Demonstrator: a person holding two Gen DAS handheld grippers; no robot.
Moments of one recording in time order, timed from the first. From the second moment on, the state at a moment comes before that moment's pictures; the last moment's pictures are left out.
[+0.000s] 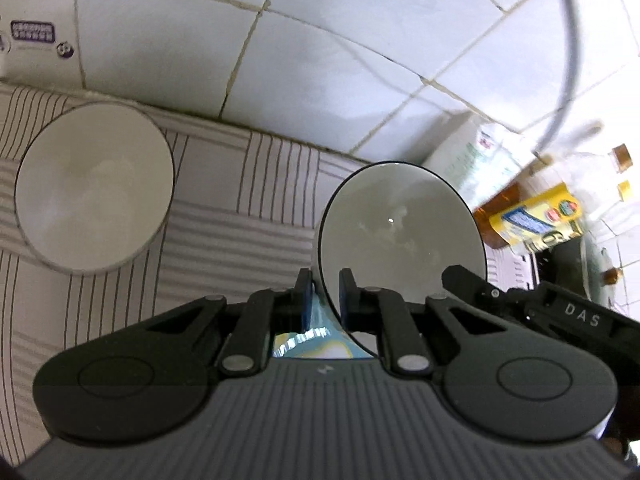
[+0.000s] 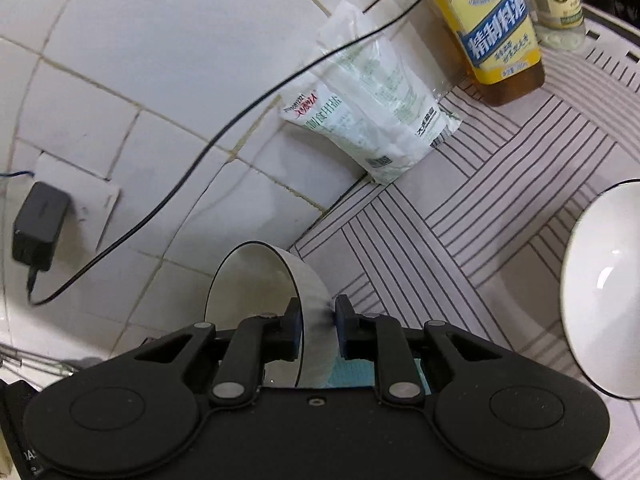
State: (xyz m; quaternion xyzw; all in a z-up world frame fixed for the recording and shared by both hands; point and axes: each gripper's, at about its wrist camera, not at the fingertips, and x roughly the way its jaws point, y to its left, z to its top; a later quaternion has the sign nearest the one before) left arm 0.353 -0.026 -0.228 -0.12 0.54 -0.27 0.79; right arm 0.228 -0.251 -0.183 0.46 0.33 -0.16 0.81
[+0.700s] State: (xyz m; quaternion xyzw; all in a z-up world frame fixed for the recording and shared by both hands) left arm 0.255 -0.125 -0.158 -0.04 0.52 -0.34 0.78; right arm 0.100 -0.313 -0.133 0.45 0.29 -0.16 0.83
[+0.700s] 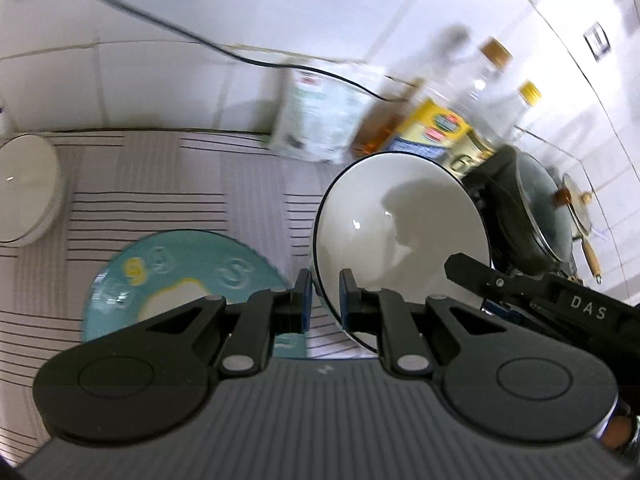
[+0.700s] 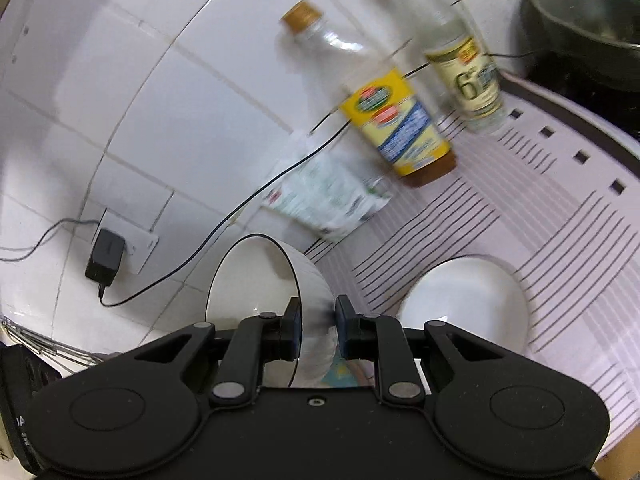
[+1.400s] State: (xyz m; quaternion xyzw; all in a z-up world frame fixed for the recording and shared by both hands) left arm 0.225 -0.226 -0.216 0.04 0.60 -0.29 0.74; right arm 0.082 -0.368 -0.188 0.37 0.39 -0.17 0.83
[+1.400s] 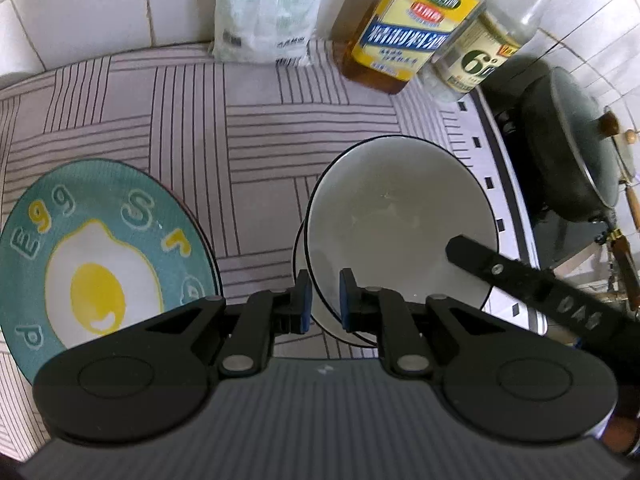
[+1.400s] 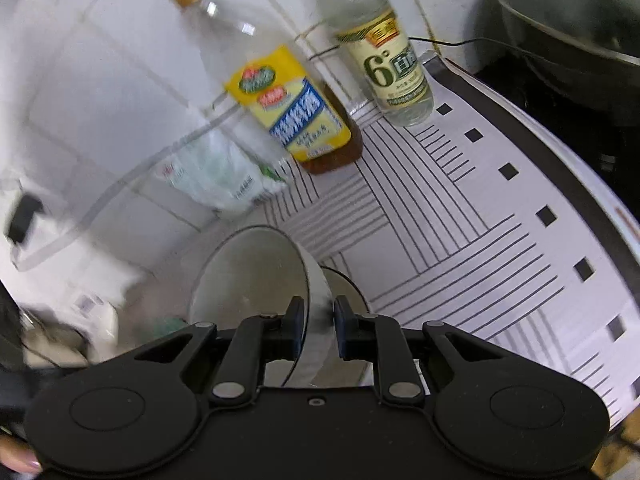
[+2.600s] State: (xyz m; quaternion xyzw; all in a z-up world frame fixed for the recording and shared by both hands) left arm 0.195 -0.232 -0.180 0.12 0.62 -0.28 0.73; right arm 0.078 -0.300 -0.152 0.12 0.42 -0.16 0.89
